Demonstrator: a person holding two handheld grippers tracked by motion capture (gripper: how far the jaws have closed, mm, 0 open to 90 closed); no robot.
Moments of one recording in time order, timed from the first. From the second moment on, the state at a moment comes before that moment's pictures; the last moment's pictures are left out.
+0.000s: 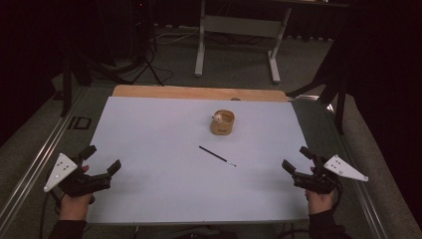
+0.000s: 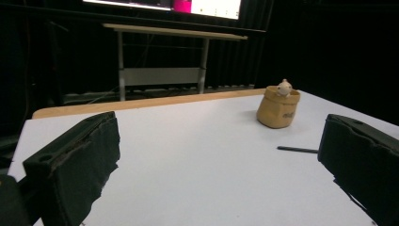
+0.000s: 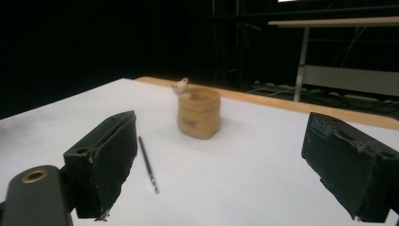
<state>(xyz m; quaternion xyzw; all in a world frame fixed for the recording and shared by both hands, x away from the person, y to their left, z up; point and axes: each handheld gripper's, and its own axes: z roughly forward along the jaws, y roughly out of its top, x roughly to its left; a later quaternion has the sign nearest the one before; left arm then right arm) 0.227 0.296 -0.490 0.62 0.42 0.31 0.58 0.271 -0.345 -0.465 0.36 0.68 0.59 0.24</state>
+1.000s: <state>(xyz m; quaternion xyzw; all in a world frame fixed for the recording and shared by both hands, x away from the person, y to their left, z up) 0.224 0.292 -0.487 0.62 0.42 0.29 0.60 0.280 -0.310 -0.430 0.34 0.73 0.56 0.19</state>
